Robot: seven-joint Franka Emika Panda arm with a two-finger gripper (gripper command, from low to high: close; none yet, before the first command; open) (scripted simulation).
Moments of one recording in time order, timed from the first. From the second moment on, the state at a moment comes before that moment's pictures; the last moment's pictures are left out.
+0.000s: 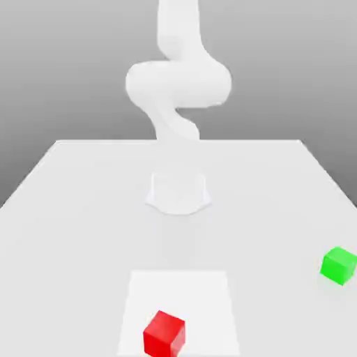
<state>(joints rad) -0.03 -0.71 0.02 -2.31 -0.01 2.33 0.84</state>
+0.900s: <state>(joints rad) -0.14 0.27 0.09 -2.44 -0.06 2.71 1.27</state>
